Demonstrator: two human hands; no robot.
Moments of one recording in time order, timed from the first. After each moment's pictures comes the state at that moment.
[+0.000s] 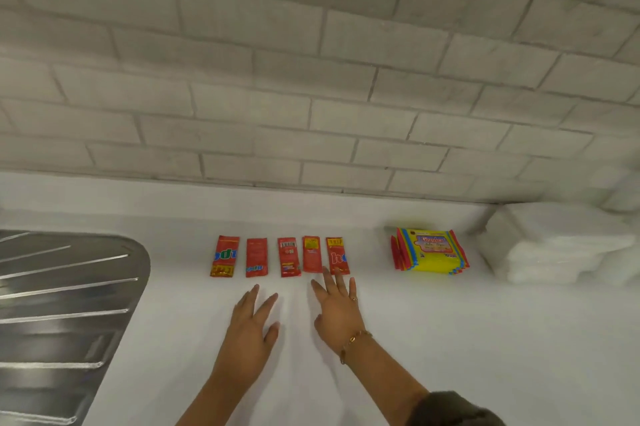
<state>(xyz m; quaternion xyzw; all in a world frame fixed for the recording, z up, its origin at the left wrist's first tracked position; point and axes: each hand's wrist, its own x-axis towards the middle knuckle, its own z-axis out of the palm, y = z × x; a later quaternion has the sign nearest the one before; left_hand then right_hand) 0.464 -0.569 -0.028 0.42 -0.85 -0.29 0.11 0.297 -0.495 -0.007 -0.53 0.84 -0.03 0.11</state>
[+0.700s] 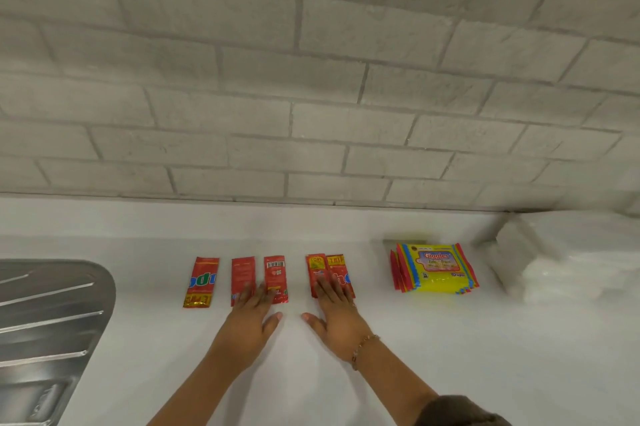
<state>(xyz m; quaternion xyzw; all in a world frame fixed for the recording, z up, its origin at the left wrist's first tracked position) 0.392 -0.637 -0.052 0.37 -0.90 -0.23 -0.01 0.222 -0.523 -0.049 -0.56 0.81 -0.08 0.14</state>
